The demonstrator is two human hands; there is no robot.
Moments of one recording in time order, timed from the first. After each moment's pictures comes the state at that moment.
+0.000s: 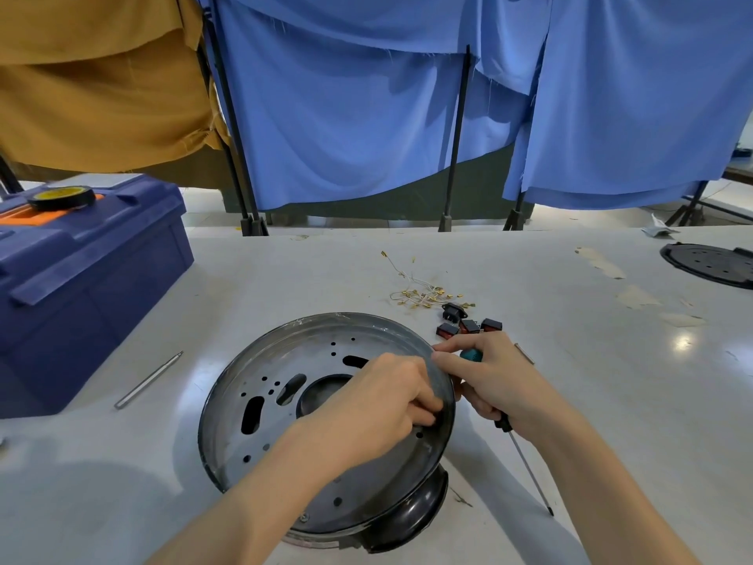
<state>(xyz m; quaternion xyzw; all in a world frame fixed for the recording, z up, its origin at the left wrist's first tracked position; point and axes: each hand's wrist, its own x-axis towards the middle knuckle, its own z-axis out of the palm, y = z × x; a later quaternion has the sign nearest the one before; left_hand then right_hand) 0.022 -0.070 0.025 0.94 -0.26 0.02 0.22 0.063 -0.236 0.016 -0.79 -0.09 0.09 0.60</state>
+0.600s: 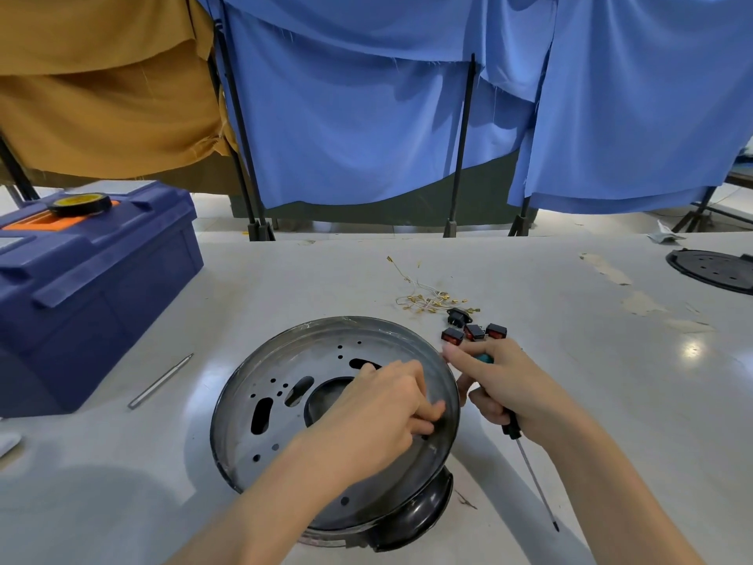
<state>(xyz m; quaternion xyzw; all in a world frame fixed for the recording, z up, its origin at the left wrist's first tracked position) 0.007 -0.065 0.022 0.95 -0.24 0.04 0.20 0.063 -0.243 0.016 -0.76 -0.07 0.14 0.63</state>
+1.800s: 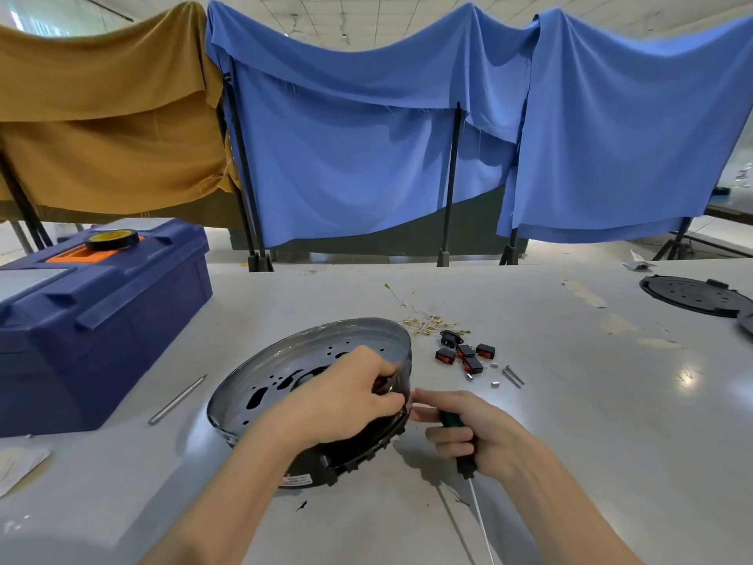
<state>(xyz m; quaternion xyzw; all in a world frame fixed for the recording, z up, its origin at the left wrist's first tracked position) -0.021 -0.040 0.084 0.93 -0.17 -0.04 0.32 0.038 -0.222 0.001 -0.50 -0.02 0.38 0.78</state>
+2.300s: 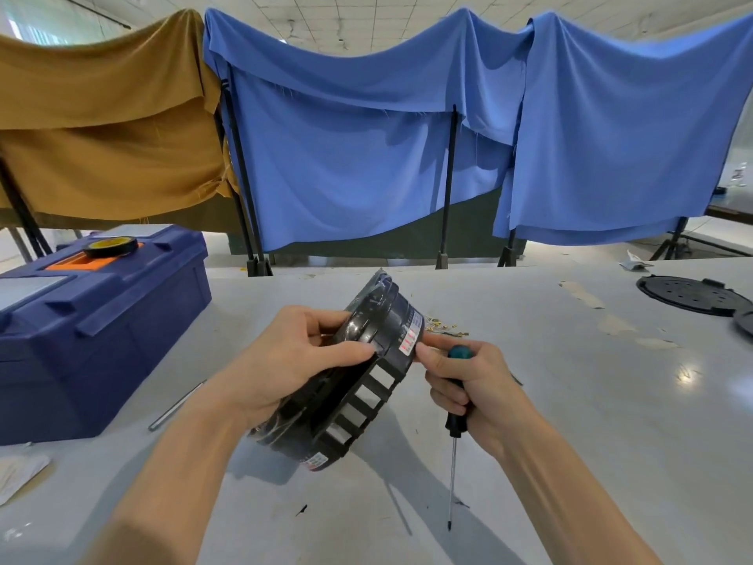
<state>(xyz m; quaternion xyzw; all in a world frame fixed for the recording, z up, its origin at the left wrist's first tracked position) -0.033 -0.005 0.119 0.78 -0.10 -0.03 0.62 0.021 -0.210 0.053 -0.52 -0.11 0.12 0.84</state>
